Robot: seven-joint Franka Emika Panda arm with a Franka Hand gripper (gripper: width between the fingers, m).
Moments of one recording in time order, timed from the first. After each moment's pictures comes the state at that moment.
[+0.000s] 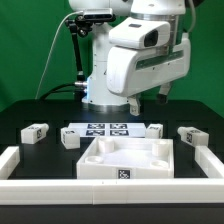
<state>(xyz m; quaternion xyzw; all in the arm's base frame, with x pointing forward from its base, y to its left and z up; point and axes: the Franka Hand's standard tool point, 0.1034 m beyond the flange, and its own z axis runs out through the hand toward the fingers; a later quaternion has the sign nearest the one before) 0.508 0.049 0.099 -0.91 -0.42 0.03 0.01</state>
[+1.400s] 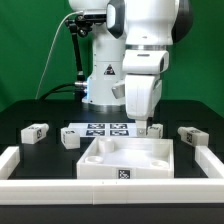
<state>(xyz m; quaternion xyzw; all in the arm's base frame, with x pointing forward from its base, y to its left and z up) 0.477 0.050 0.047 -0.80 -0.60 0.00 -0.01</state>
